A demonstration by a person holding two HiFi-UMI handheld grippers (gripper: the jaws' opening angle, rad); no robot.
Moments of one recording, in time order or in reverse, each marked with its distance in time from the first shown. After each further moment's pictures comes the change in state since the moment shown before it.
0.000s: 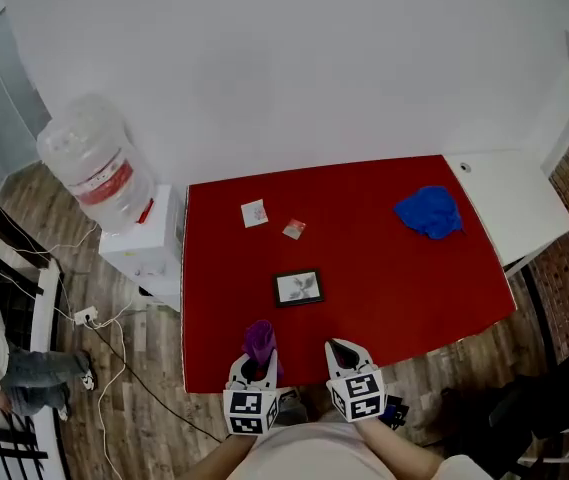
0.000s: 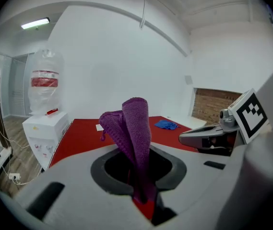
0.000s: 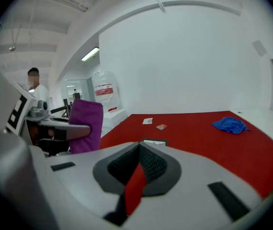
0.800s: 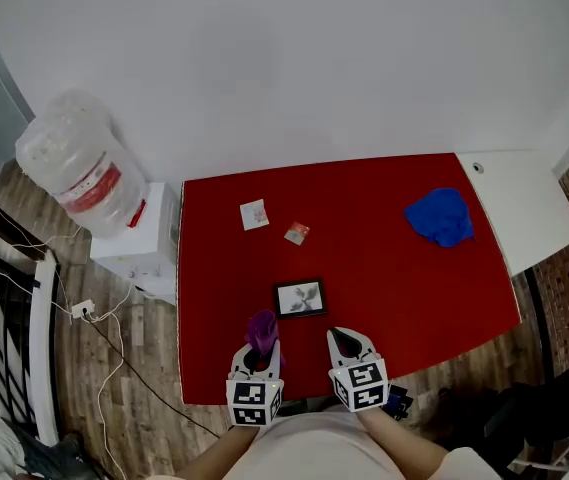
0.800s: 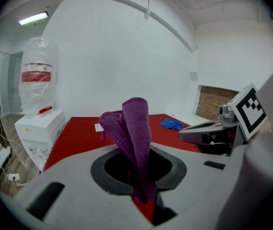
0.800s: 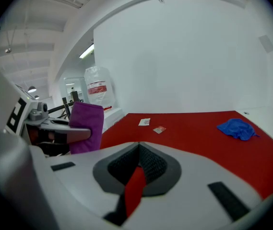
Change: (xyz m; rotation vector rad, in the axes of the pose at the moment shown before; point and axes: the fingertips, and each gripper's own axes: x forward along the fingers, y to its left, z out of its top) left arm 0.075 0.030 0.022 -0.018 0.055 0.004; right arm 0.070 -0.040 0.035 0.001 0.047 0.016
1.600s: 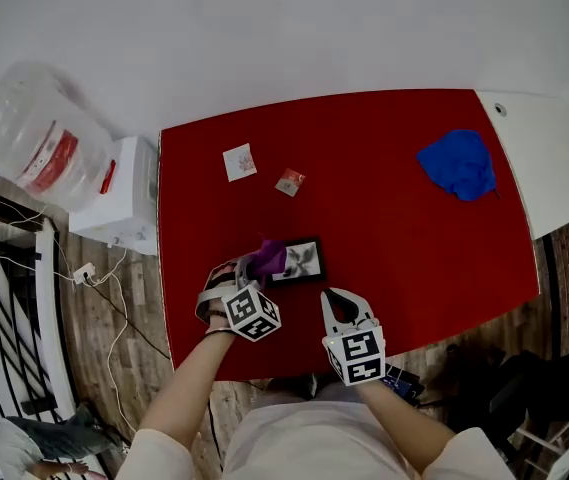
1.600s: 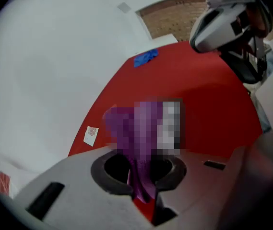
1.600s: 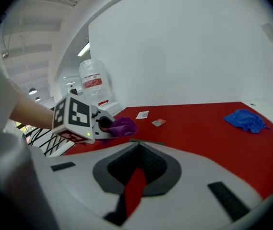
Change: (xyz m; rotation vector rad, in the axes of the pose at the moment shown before) left arm 0.171 0.066 -0.066 0.958 0.479 -0.076; right arm 0.059 -0.033 -0.027 0.016 0.049 0.035
